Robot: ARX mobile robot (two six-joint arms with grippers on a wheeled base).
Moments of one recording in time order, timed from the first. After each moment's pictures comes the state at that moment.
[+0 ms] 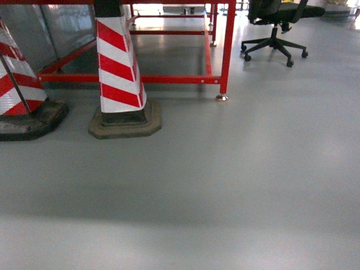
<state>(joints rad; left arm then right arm) 0.00 0.01 0.01 0.00 0.00 -0.01 0.00 0.00 0.01 -0.01 0.00 0.00</state>
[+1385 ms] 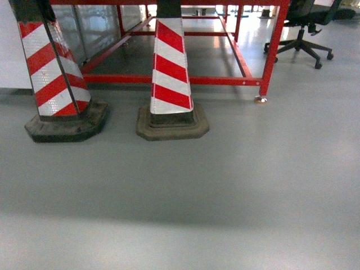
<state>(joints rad) 0.00 0.01 0.01 0.00 0.00 -0.01 0.00 0.00 0.01 0.00 0.00 0.00</state>
